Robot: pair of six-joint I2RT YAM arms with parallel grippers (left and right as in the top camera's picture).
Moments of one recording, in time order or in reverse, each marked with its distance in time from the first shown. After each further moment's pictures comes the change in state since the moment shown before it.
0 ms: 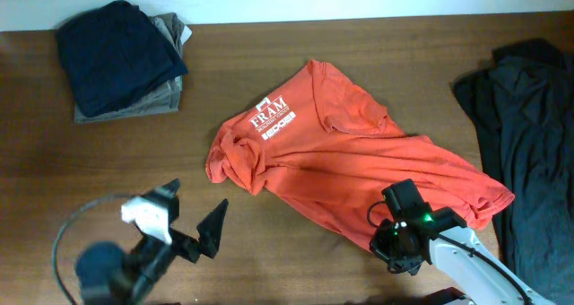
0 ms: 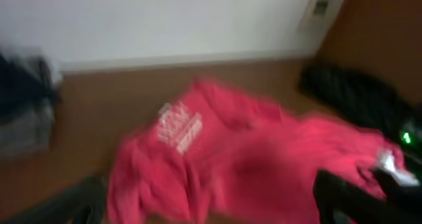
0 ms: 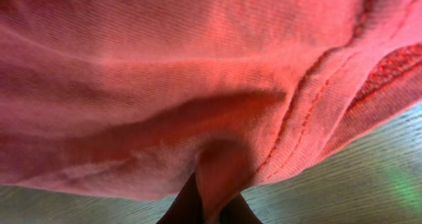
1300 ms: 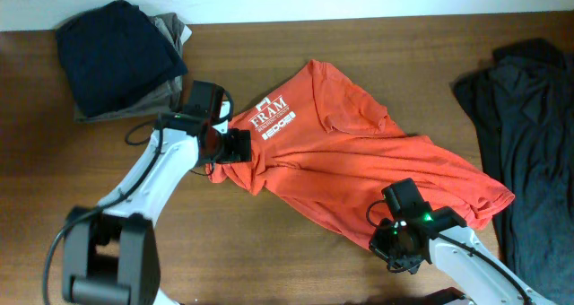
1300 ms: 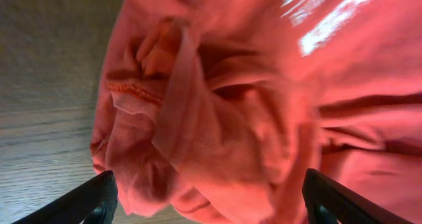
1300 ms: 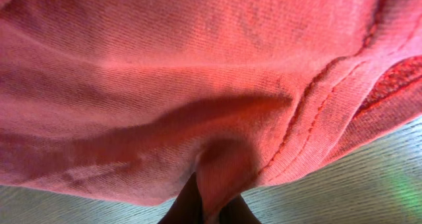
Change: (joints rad) left arm -0.306 1.395 0.632 -0.209 -0.462 -0.202; right arm 0.000 0.003 0.003 0.009 0.000 -0.007
